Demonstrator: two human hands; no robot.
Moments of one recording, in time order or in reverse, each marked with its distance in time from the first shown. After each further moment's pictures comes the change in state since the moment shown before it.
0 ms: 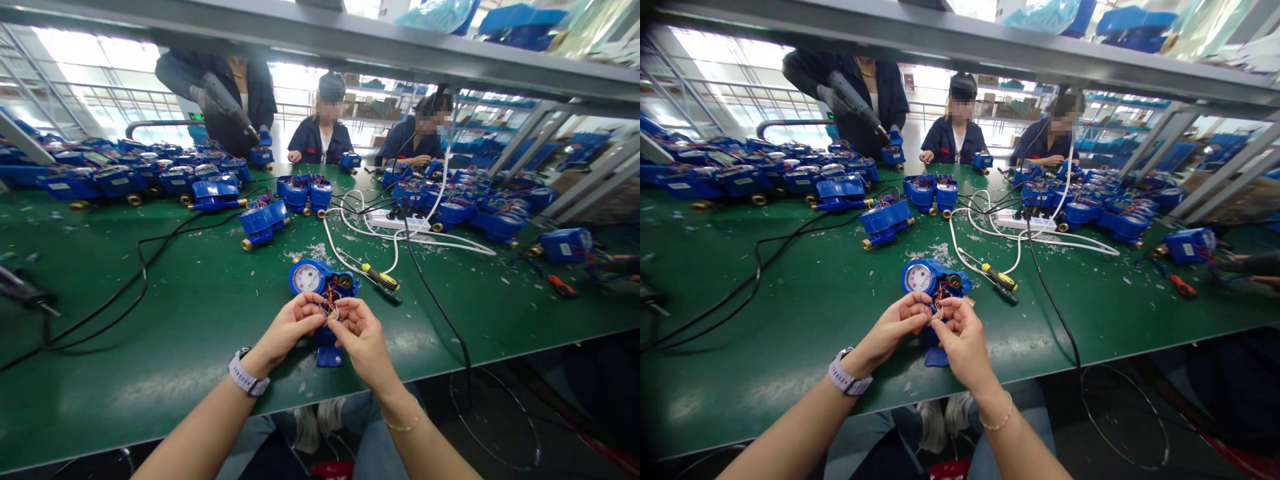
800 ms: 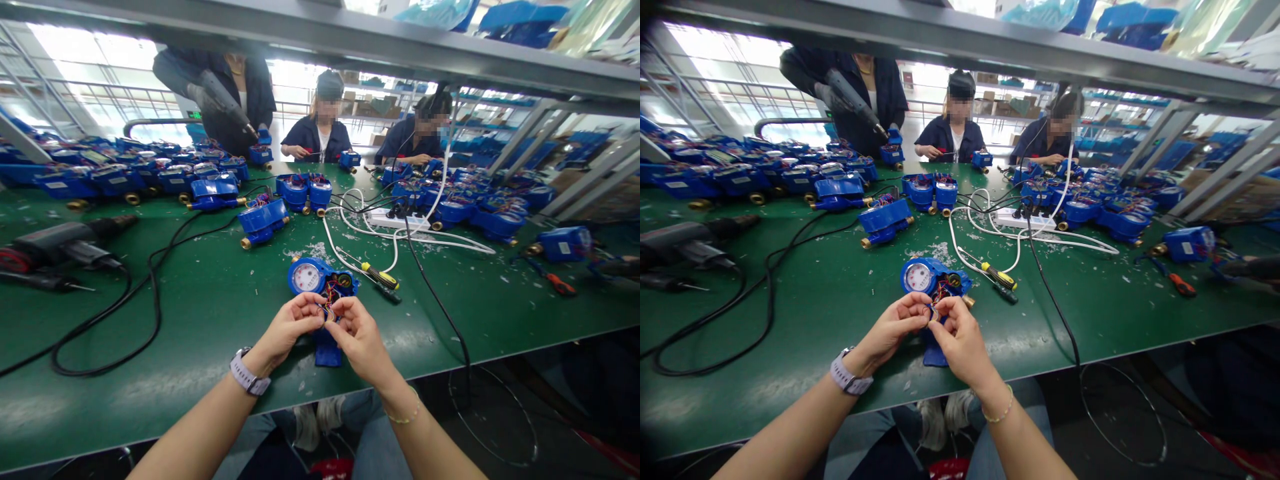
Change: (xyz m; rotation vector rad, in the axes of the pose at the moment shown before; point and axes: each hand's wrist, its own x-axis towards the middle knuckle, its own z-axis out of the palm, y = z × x) left_hand 0.000 -0.003 0.000 -0.110 0.023 -0.012; right_hand 0.002 0.002 -0.006 -0.223 -0.107 -0.108
